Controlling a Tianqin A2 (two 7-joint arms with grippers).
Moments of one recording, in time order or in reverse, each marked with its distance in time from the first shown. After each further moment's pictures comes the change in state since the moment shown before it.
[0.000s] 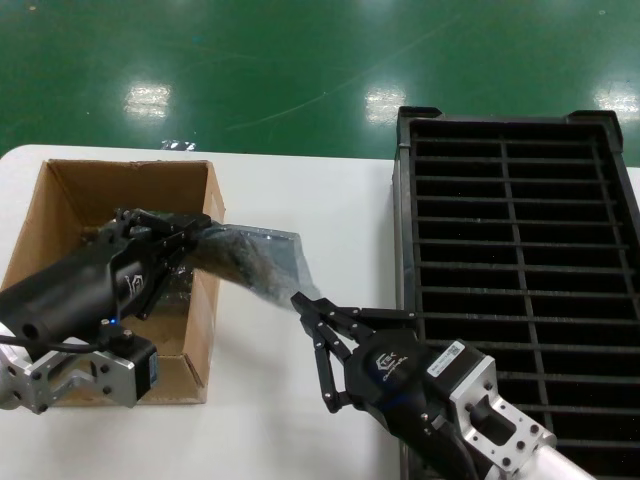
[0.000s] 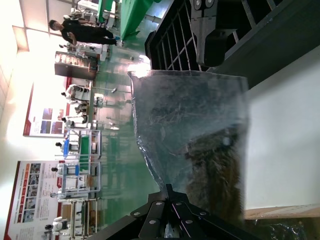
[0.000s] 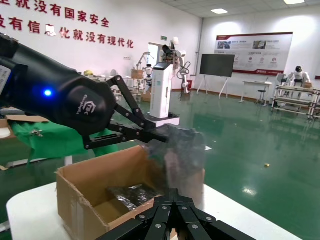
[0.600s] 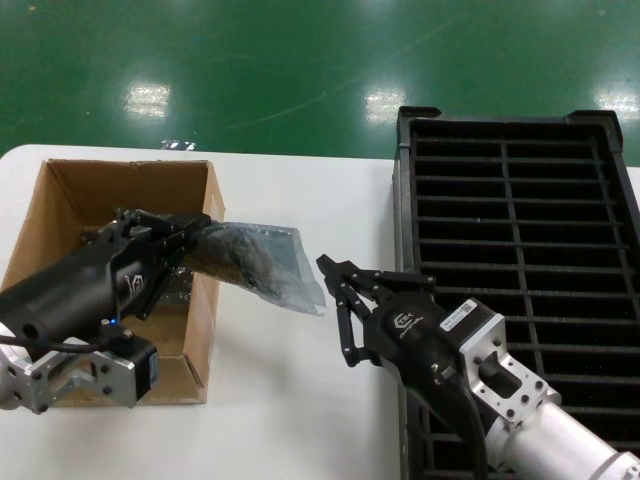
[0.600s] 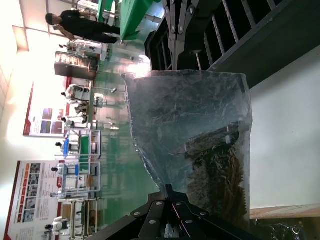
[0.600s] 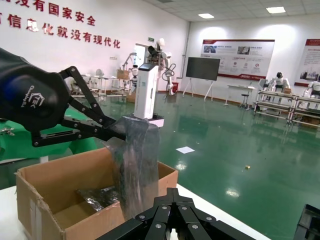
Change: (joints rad) left arm 0.000 0.000 0.000 0.000 0.000 0.000 0.000; right arm 0.014 -0.046 0.081 -0.113 -0.033 -0.051 0.020
